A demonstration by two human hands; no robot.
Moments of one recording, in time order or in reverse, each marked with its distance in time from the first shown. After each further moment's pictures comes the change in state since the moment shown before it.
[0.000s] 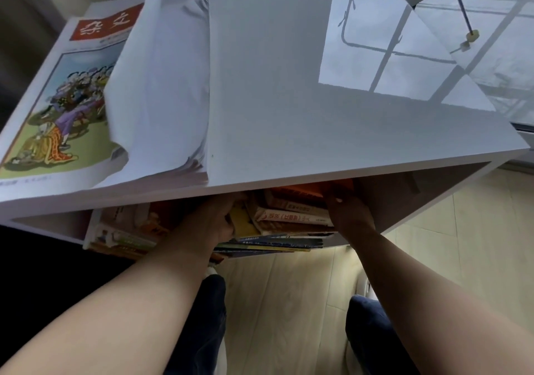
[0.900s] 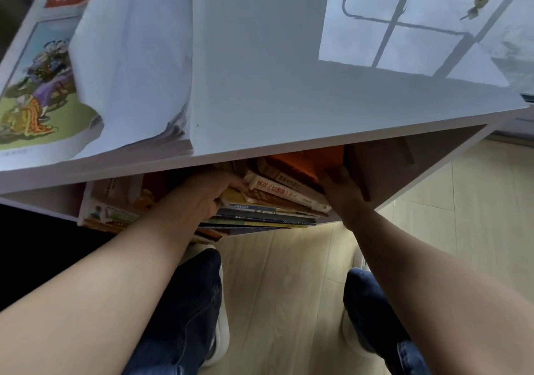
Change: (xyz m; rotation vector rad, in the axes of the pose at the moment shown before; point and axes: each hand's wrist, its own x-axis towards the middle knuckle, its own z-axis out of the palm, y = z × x) left_hand -0.017 0.009 0.003 0.514 0.116 0.026; right_hand -0.004 0.007 0.008 0.307 -0.104 0.051
